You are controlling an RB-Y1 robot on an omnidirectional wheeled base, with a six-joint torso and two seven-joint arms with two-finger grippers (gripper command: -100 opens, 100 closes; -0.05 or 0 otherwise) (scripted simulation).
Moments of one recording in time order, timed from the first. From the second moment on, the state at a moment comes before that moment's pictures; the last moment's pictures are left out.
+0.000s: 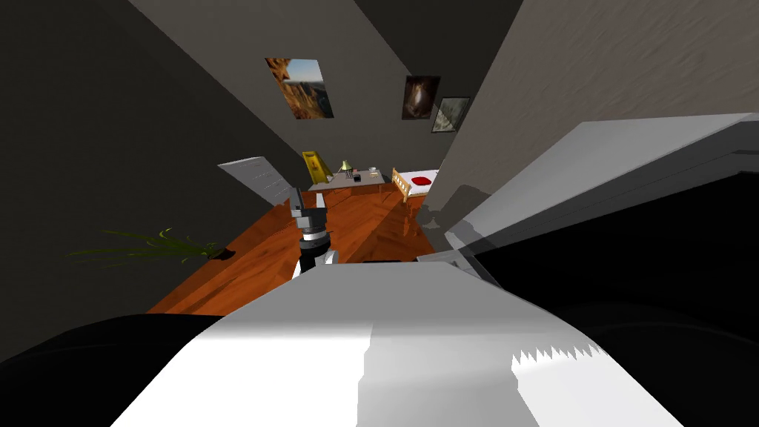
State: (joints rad) left arm 0.49 0.03 -0.04 -2.29 -0.08 -0.62 0.06; right arm 0.70 -0.88 0.29 -1.09 1.58 -0.39 -0.72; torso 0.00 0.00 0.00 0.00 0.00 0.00
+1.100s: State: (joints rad) left arm 0.49 0.03 -0.04 -2.29 -0.08 -0.62 0.06; right arm 0.67 -0.82 0.35 -0.99 1.56 -0.37 -0.69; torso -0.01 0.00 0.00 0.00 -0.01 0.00
